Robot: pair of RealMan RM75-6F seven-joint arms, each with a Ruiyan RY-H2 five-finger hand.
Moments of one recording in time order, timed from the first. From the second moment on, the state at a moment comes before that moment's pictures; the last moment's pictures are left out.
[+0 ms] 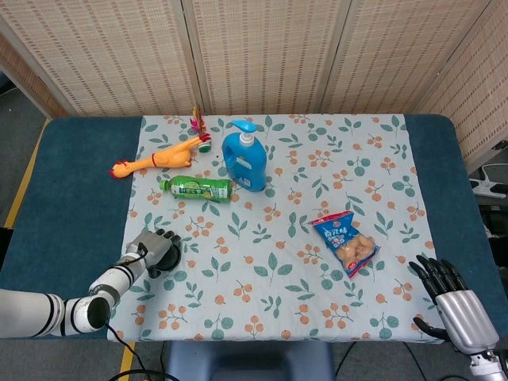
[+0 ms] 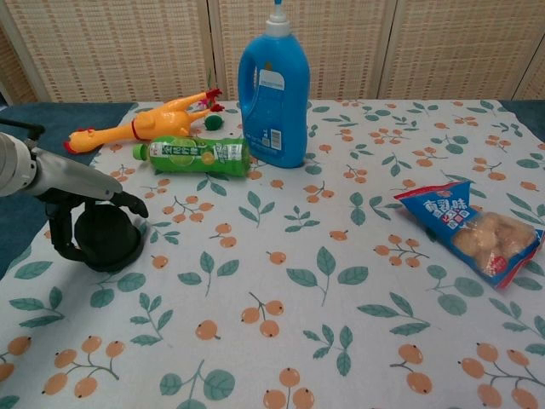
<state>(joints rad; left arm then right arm) -1.29 -1.23 0.24 -1.78 0.27 0.68 0.64 0.00 -1.03 -0.10 -1.67 -1.72 1.50 -0.04</state>
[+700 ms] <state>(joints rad) -1.25 -1.28 0.26 -1.75 0.39 0.73 0.59 0.00 -1.02 -0.10 -1.68 -1.72 1.50 -0.04</state>
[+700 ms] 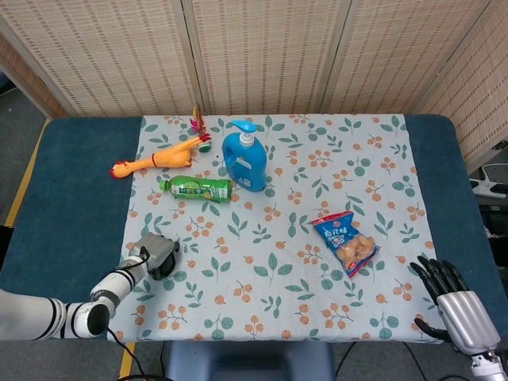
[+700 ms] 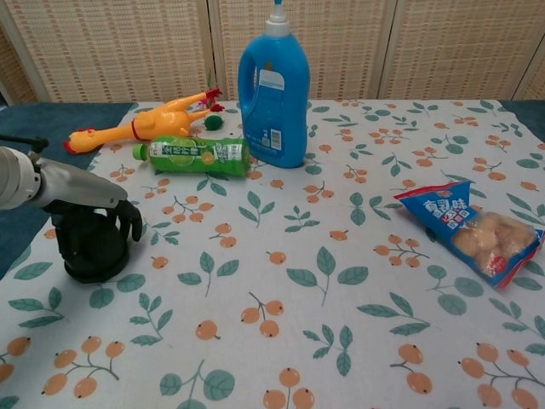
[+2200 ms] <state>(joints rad) -0.87 -0.95 0.13 -2.05 1.03 1.18 0.41 0.00 -1.02 -0.12 -1.70 -1.73 1.47 -0.07</state>
